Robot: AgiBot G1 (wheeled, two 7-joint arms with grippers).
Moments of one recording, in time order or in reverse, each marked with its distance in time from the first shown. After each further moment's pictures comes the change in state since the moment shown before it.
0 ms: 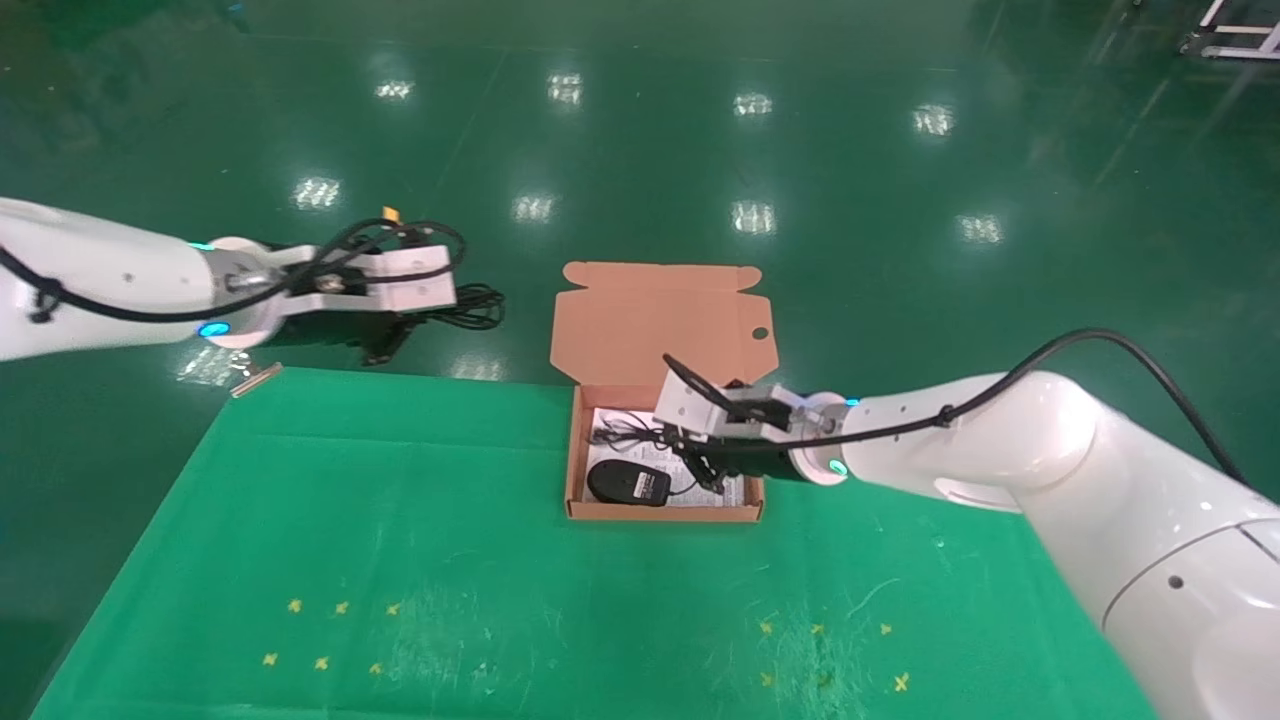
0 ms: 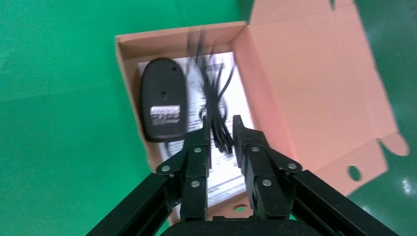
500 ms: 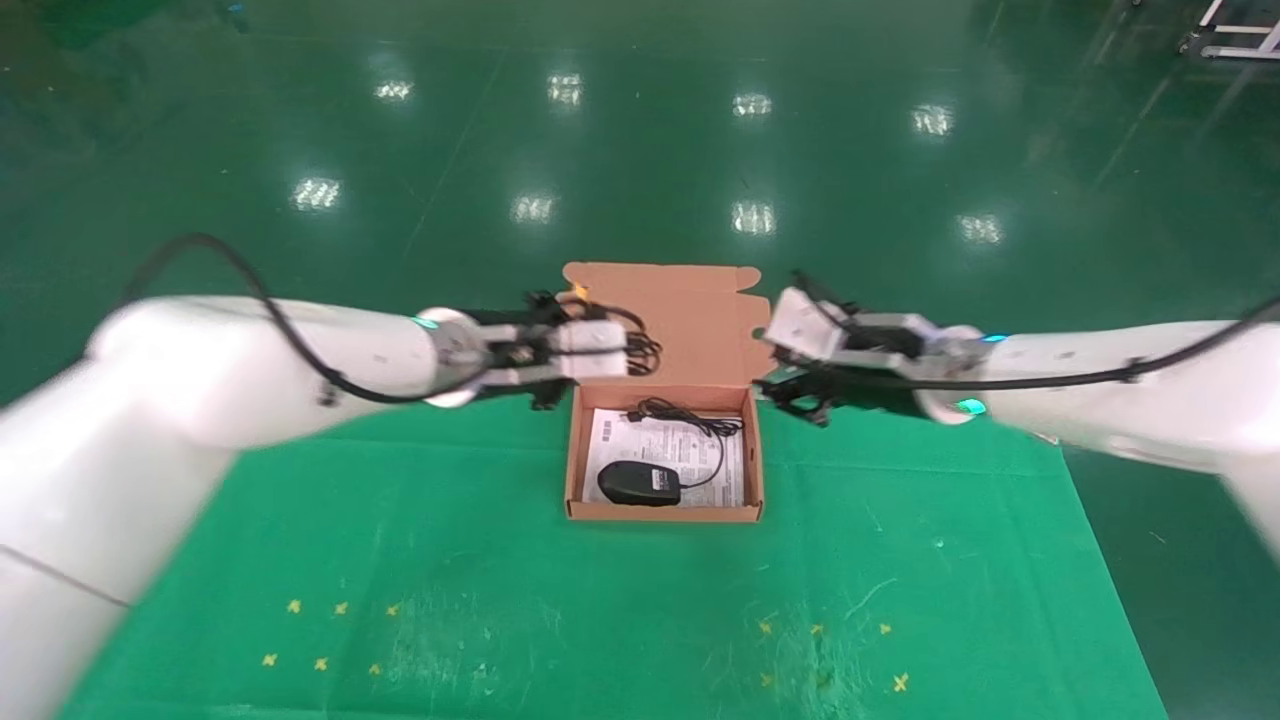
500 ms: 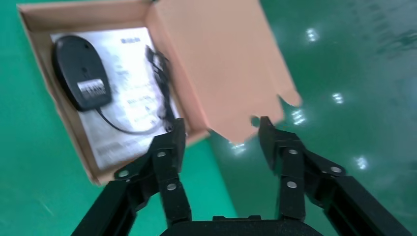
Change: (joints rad) left arm 0.095 0.217 0.069 0.184 -0.048 -0.255 0.154; right arm 0.019 0.241 0.014 0.262 -0.032 -0.010 0.133
